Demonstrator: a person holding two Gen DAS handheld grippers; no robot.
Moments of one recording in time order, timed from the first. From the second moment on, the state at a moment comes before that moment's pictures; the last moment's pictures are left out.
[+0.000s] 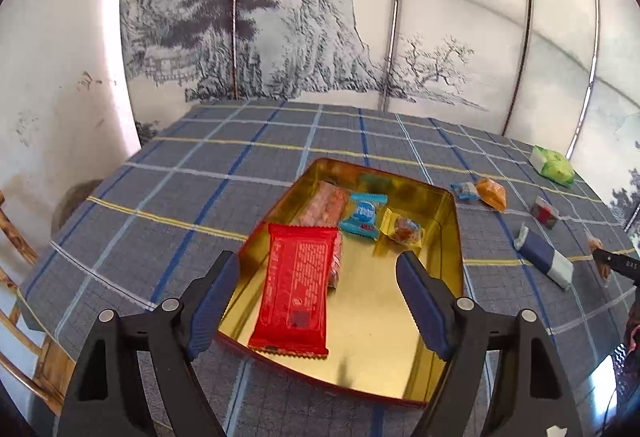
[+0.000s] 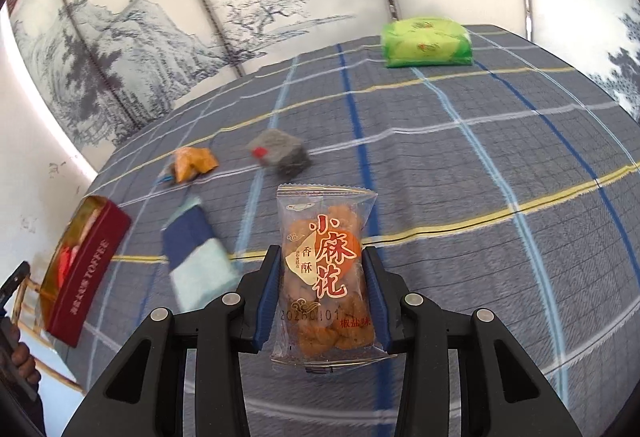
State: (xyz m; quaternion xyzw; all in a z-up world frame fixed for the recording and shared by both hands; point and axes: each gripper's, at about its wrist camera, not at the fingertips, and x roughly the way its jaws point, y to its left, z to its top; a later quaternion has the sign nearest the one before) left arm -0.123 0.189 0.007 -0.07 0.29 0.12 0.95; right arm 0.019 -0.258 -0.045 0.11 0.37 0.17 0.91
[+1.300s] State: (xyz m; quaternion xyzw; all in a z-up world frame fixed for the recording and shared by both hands) left arm -0.160 0.211 0.012 -0.03 0.28 0.15 0.95; right arm 0.003 0.096 -0.029 0.02 0.44 0.42 0.80
